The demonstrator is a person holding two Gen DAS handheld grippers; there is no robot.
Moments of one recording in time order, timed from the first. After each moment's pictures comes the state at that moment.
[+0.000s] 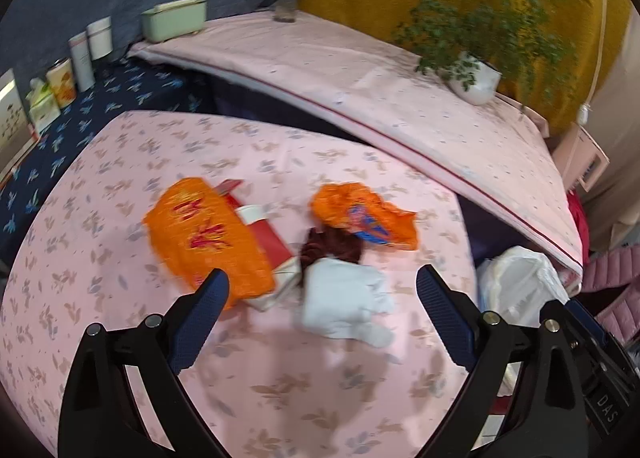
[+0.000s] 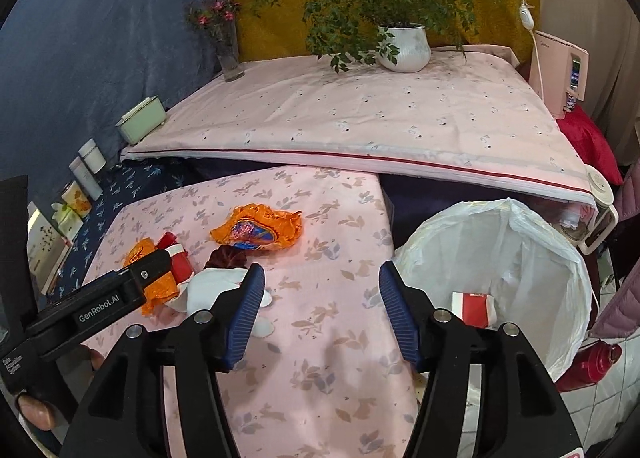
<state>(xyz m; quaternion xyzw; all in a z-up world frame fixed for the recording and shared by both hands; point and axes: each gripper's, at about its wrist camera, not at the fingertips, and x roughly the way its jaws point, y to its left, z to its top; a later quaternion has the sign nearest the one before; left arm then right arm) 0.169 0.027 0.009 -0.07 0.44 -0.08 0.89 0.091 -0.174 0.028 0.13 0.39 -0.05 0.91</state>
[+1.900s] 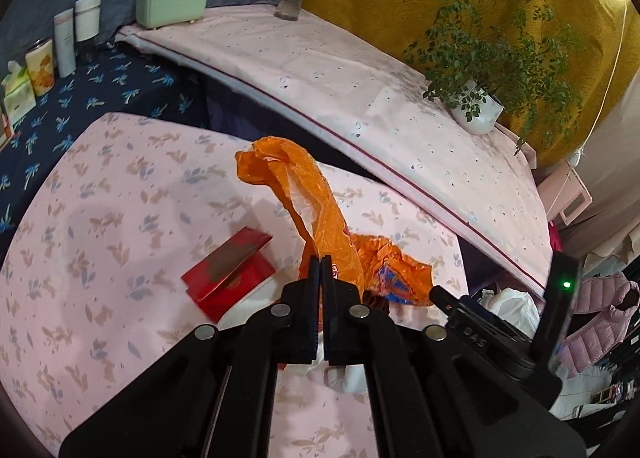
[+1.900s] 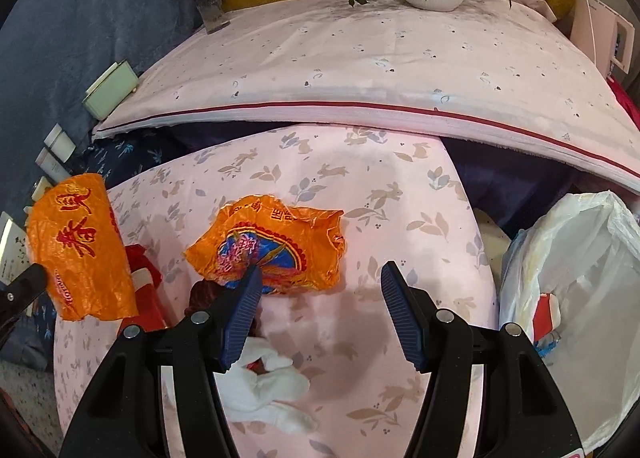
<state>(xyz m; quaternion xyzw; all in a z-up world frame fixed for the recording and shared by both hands) 0.244 0.078 0.020 -0.12 0.44 -0.14 0.88 0.236 -0.155 -0.056 0.16 0.47 -0.07 0.86</state>
